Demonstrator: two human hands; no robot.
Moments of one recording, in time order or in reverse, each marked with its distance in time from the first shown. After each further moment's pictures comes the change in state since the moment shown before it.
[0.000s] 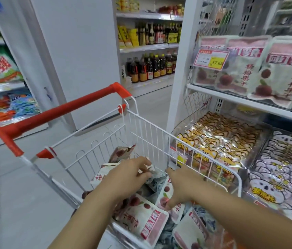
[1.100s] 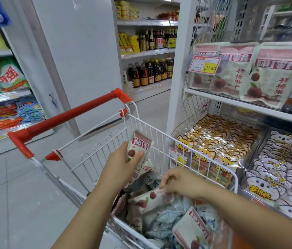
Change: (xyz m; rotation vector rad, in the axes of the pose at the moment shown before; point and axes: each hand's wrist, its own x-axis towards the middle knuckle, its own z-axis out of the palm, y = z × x) left_hand -0.007 0.008 -0.012 -0.312 0.366 -0.097; right_hand -0.039 -0.006 -0.015 0.858 0.074 -0.144
